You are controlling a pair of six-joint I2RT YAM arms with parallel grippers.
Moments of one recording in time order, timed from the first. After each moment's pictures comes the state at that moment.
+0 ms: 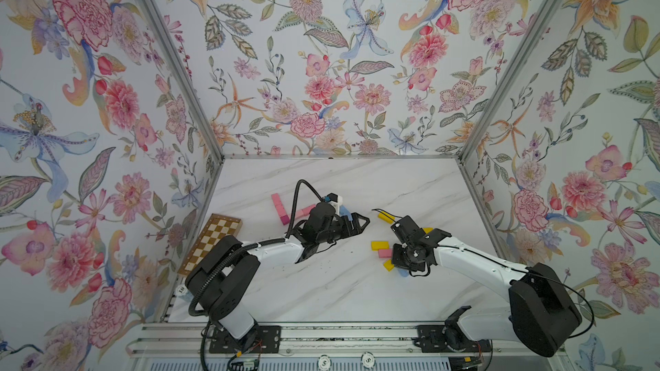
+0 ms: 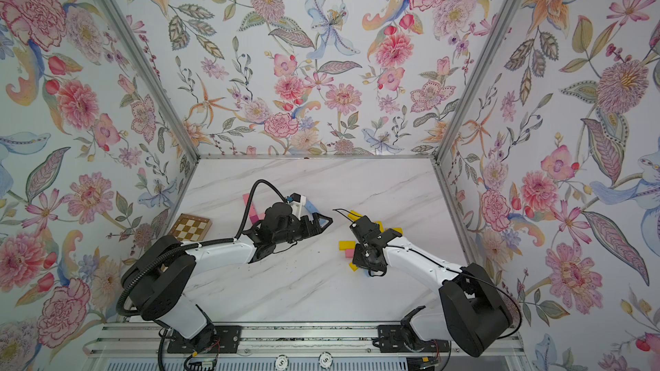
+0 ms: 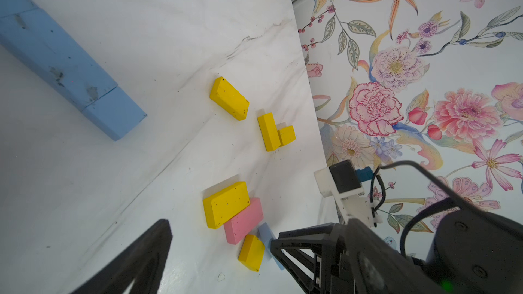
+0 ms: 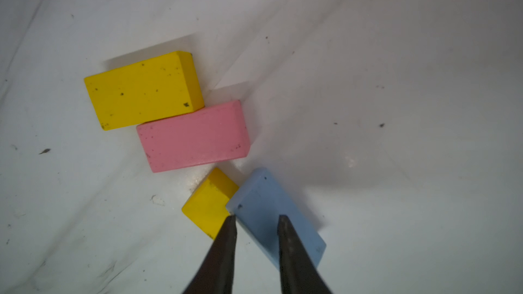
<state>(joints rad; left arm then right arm) -0.73 1.63 0.82 0.37 0.28 -0.93 0.61 1.35 0.74 -0.71 0.04 0.78</state>
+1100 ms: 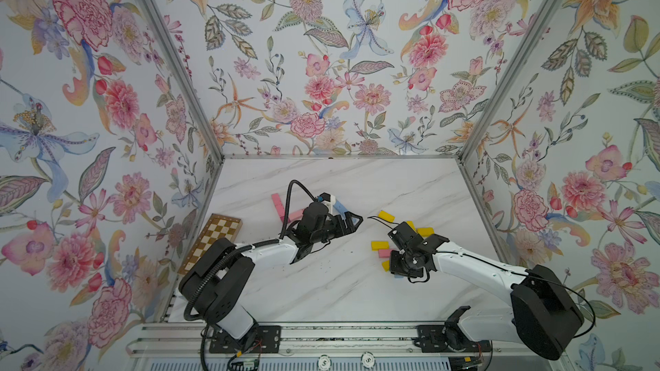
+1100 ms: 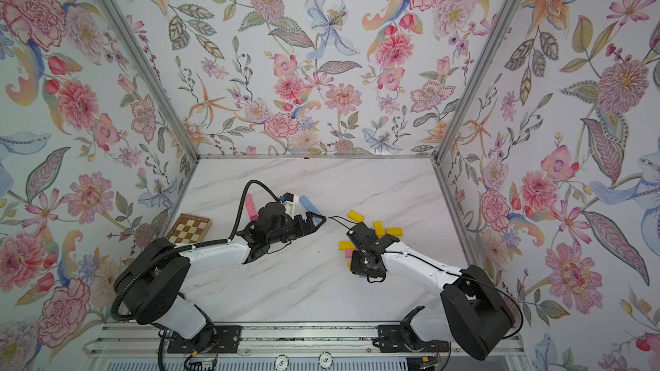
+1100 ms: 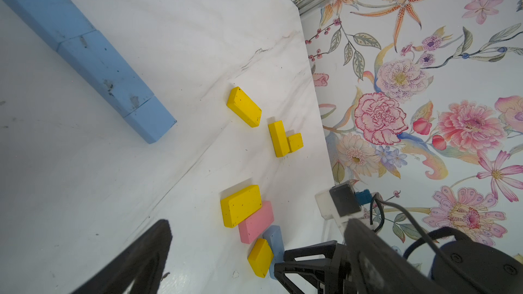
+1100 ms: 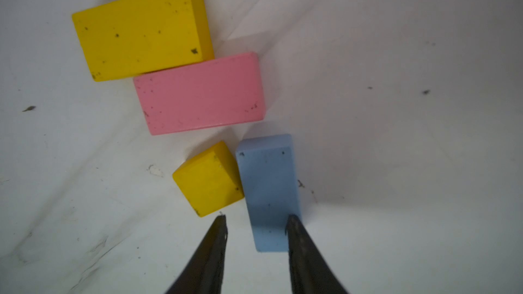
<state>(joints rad) -0.69 1.59 0.77 0.37 0.28 -0.92 0.65 1.33 0.69 -0.70 0.02 0.78</state>
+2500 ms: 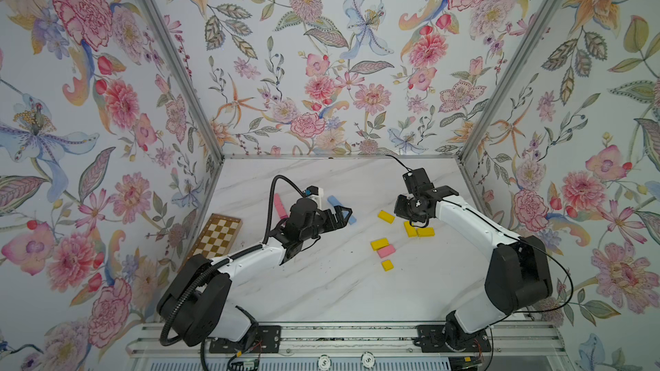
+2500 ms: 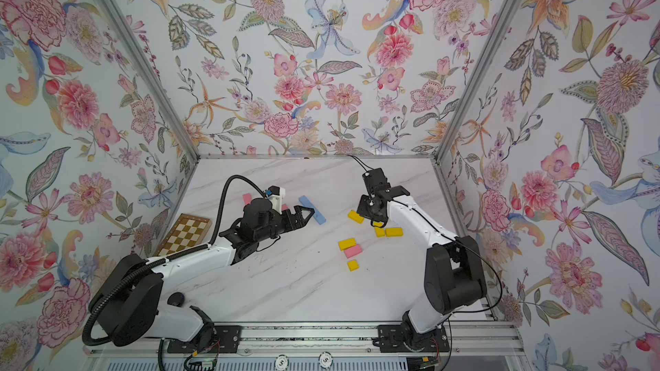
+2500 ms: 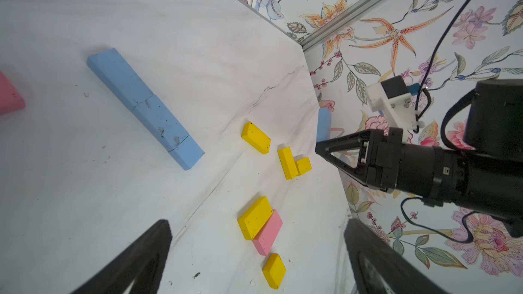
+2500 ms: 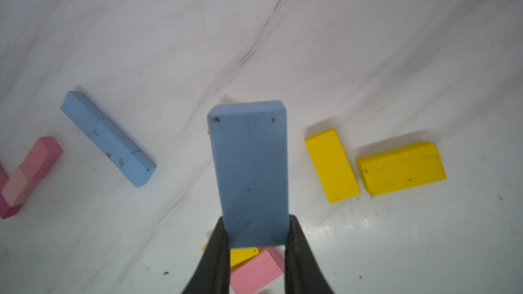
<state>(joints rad) -0.63 1.43 0.76 0.24 0.20 -0.82 0.35 1.66 1.28 -0.71 0.03 0.62</state>
